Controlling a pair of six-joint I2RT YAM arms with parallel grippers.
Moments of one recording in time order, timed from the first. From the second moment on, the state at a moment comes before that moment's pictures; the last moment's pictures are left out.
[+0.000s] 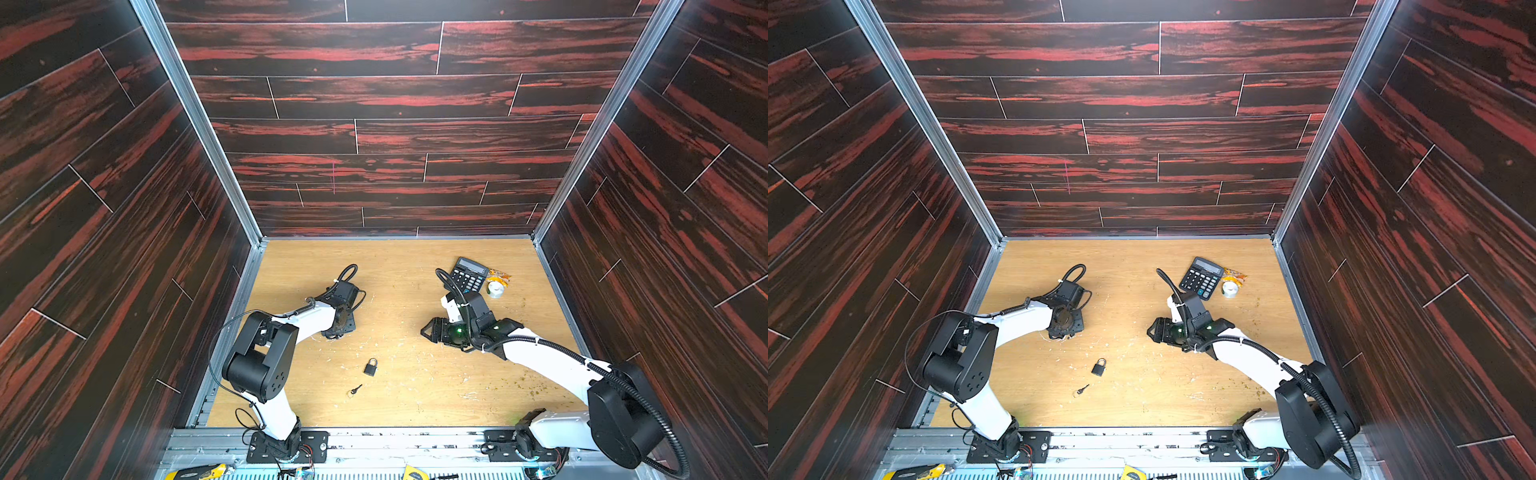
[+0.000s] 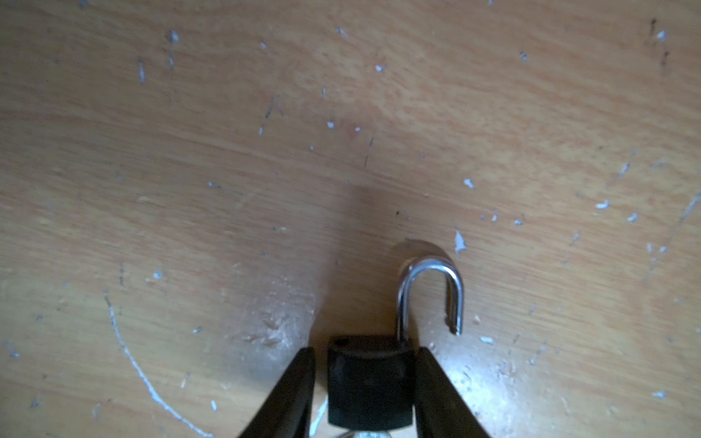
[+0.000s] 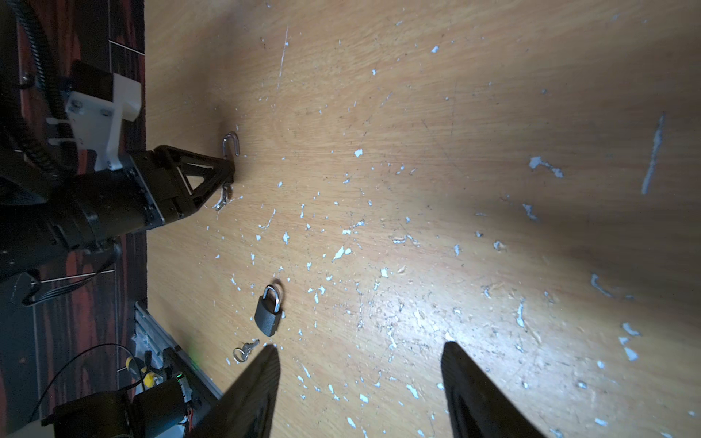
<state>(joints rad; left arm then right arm) -0.37 1.73 0.97 -0.48 -0.20 -0.61 0.60 1.35 0.76 -0.29 -0.32 0.68</state>
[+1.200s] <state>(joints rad) -0.37 0.86 0.63 -0.52 -0.15 -0.68 1.15 1.55 0.87 -0.22 -0.22 0.95</state>
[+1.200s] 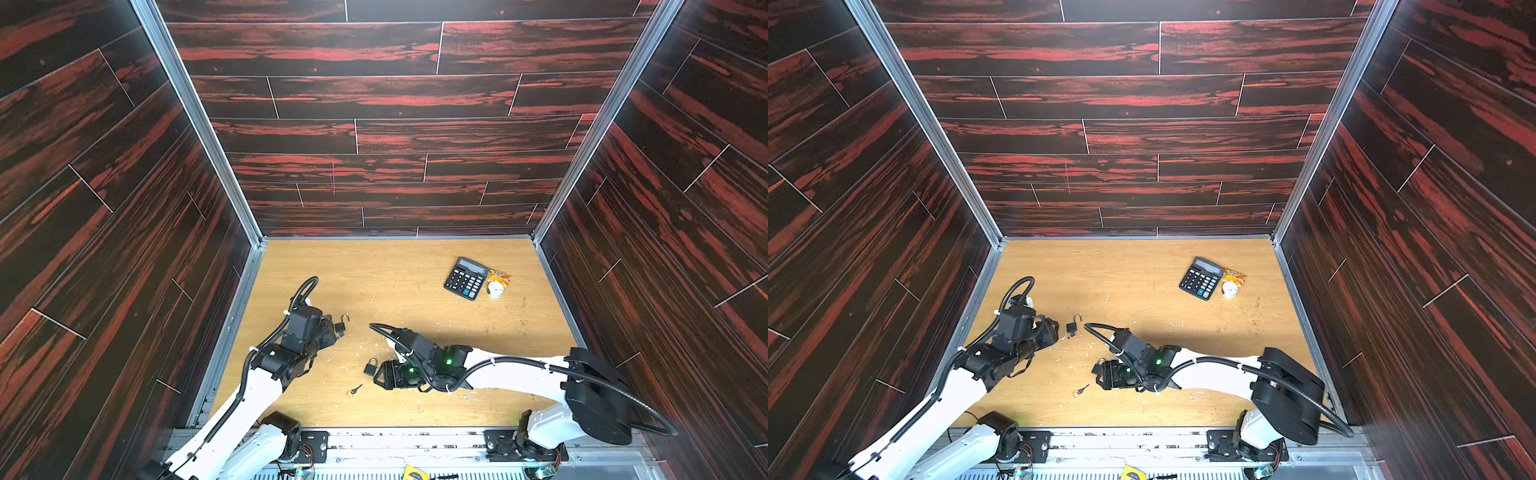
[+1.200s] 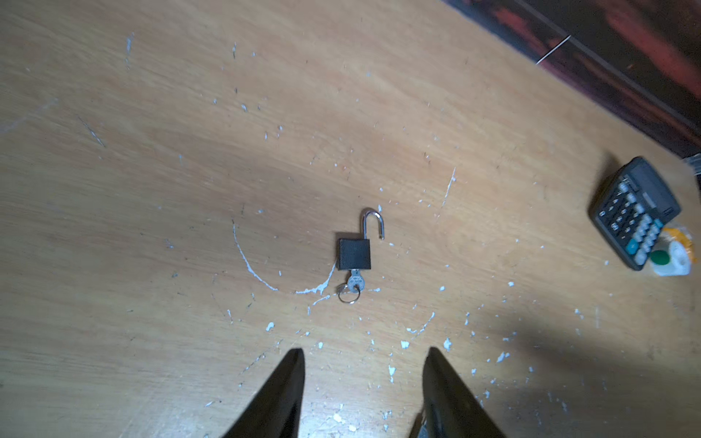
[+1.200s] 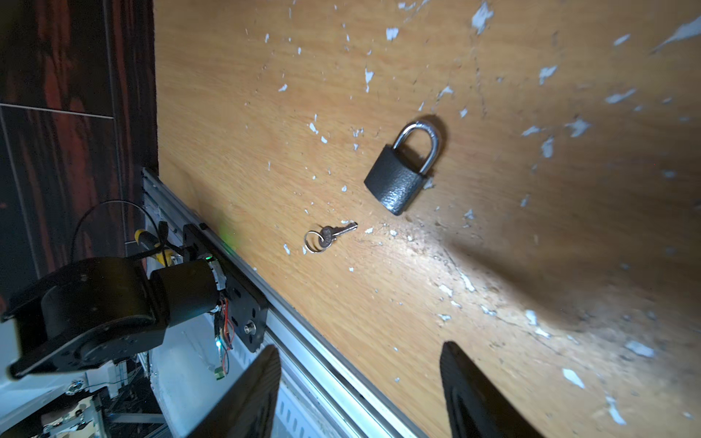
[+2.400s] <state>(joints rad) -0.36 0.64 0.64 -0.74 -0.34 -0.71 1.22 1.90 1.16 -0.22 -0.37 0.91</state>
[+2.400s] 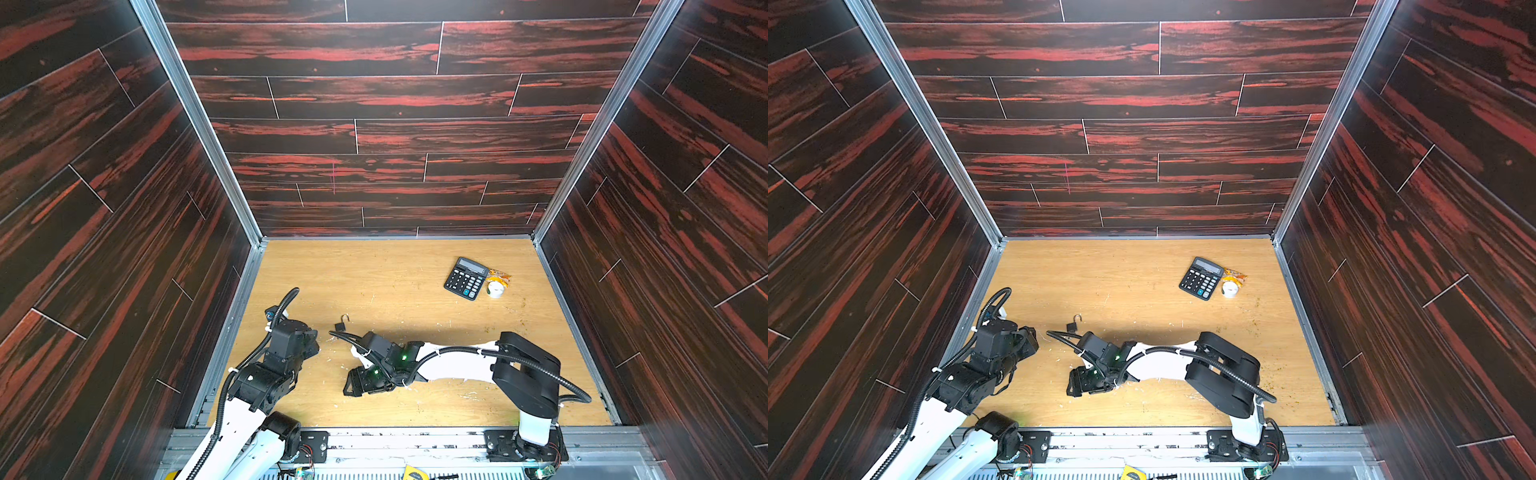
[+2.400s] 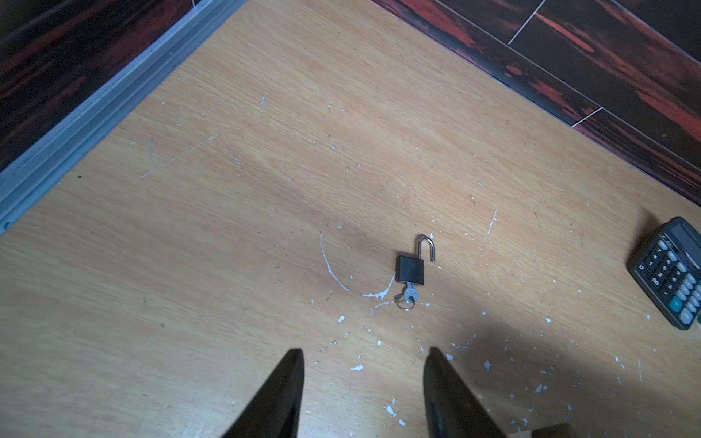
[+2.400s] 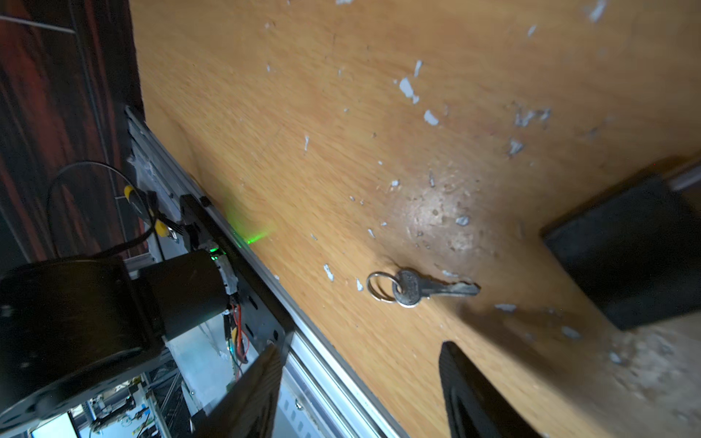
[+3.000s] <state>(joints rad) -0.36 0.56 0.66 -0.77 -0.42 -0.70 1.22 2.01 1.29 -0.33 -0.34 0.87</state>
